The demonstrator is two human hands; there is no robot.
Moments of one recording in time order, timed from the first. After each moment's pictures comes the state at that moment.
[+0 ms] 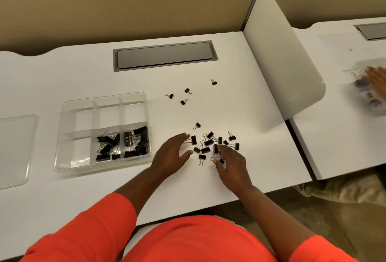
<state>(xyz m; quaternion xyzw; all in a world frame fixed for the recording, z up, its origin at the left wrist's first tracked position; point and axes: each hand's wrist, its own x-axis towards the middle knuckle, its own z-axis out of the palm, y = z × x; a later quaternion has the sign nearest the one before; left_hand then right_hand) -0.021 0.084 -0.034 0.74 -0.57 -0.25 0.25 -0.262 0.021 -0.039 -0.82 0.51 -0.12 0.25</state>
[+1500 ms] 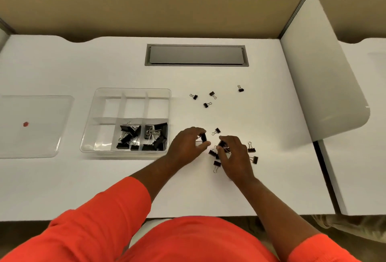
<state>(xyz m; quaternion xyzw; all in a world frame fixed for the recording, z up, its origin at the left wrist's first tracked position) -0.015 0.055 -0.006 0.78 -0.51 -0.23 0.29 -0.202 -0.014 -0.023 -0.81 0.43 -0.19 0.35</state>
